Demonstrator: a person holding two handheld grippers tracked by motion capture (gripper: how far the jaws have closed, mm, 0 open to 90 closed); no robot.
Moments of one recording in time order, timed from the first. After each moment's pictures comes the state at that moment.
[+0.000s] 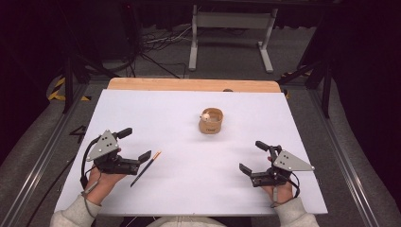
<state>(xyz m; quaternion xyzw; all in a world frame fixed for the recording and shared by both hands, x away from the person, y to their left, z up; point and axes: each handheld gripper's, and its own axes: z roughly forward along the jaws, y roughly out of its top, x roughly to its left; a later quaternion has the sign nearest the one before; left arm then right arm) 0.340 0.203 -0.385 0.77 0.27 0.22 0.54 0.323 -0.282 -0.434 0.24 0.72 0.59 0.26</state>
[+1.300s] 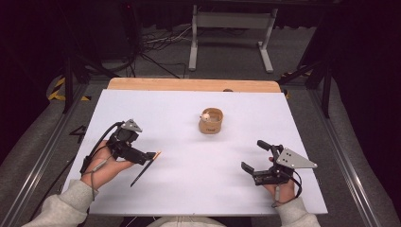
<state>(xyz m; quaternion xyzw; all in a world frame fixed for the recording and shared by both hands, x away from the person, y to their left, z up) 0.392 0.180 -0.379 0.88 0.35 0.08 0.30 0.326 -0.289 -0.431 0.26 0.72 0.60 0.24</state>
